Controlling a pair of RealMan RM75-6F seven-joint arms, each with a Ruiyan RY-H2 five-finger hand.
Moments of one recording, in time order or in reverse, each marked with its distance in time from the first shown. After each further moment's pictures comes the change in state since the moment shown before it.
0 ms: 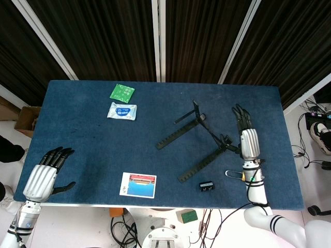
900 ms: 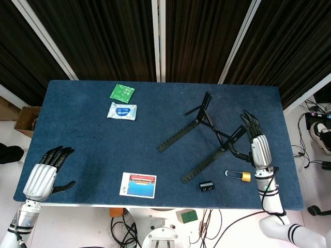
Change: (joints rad) left arm -0.005 0.001 -0.002 0.008 -0.005 -0.004 -0.007; right arm -0.068 0.155 -0.089 -0.146 -0.103 0.086 0.065
